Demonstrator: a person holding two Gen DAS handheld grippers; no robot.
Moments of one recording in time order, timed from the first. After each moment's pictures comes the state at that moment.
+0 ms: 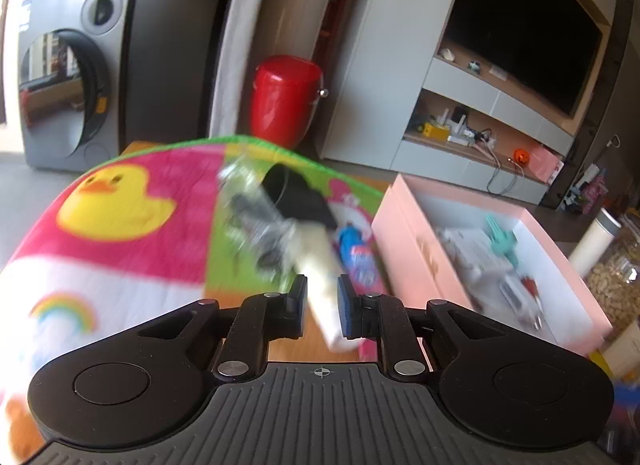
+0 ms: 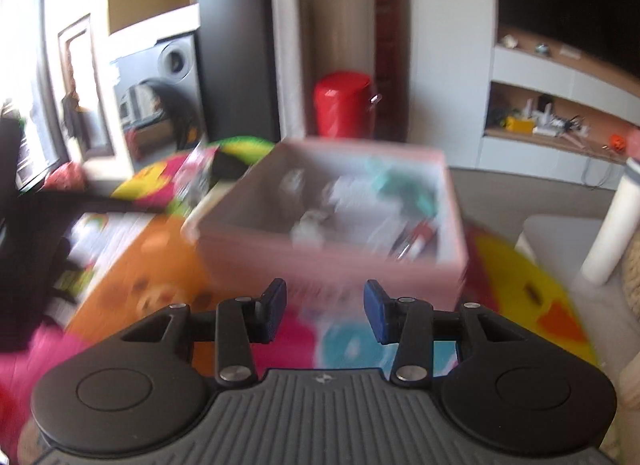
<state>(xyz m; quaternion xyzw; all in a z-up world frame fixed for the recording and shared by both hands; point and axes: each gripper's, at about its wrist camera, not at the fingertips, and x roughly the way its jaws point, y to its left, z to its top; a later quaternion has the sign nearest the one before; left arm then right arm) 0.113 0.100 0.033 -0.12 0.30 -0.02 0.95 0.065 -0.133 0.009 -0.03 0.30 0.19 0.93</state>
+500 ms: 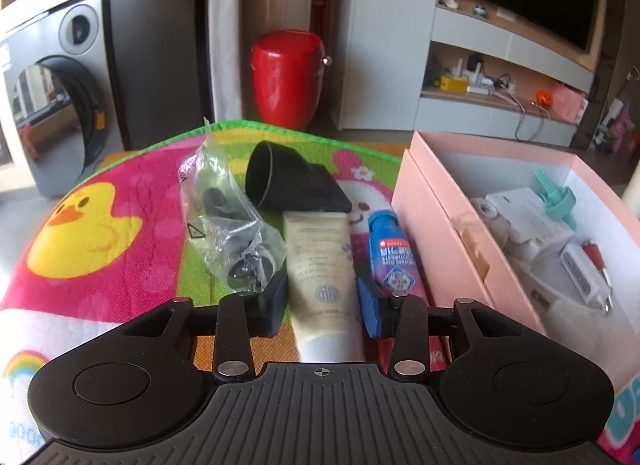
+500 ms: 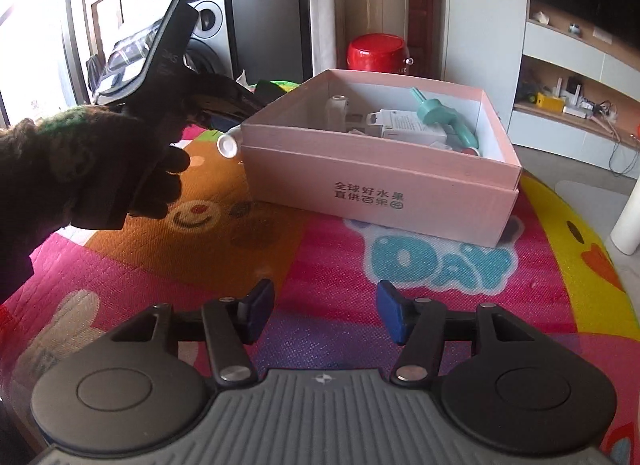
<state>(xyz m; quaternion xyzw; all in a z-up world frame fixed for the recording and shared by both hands) 0.157 0.074 0.007 -0.03 0.34 0.01 0.94 0.043 -0.124 -0.021 -0.05 0.33 0.22 0.92</state>
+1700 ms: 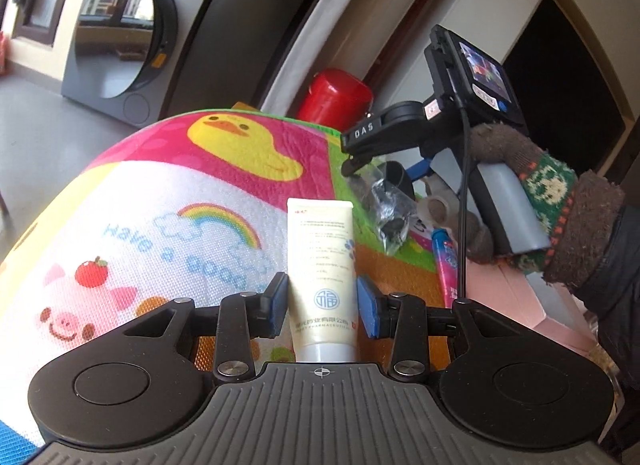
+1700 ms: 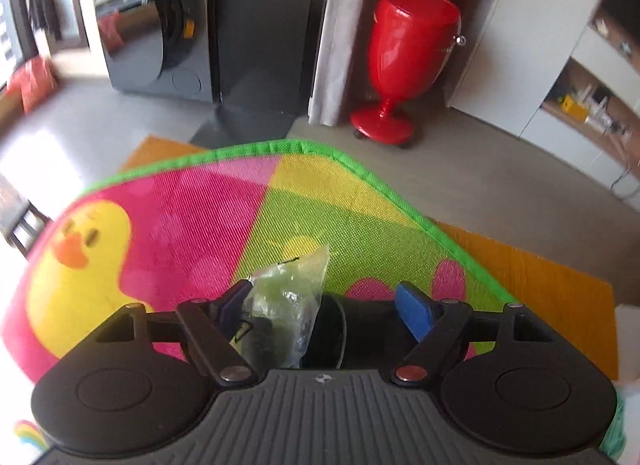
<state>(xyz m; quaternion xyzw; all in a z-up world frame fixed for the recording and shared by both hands) 0.017 0.207 -0.003 -0.26 0.27 0.01 0.93 0.342 0.149 0.010 -0.18 0.43 0.17 0.87</state>
